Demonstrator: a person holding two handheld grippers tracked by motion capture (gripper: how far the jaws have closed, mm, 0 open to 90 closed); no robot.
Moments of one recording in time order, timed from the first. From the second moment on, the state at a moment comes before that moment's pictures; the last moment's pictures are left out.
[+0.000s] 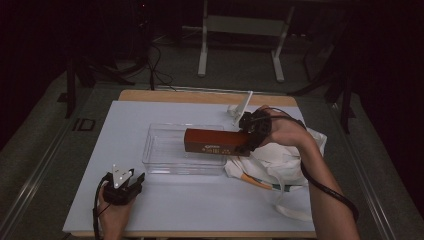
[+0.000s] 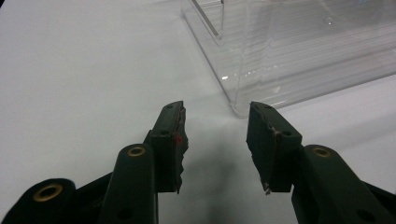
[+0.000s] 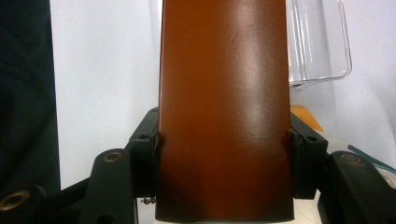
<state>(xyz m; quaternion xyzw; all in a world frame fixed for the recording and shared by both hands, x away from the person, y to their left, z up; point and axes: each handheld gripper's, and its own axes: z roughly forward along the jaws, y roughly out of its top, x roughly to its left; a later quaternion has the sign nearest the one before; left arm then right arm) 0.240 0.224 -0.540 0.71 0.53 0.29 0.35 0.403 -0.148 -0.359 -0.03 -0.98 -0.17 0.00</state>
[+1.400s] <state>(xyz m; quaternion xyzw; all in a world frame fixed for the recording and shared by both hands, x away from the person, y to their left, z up) 0.240 0.225 -0.540 0.71 0.53 0.29 0.36 0.411 -0.116 -0.377 -0.01 -0.99 -0.17 0.02</state>
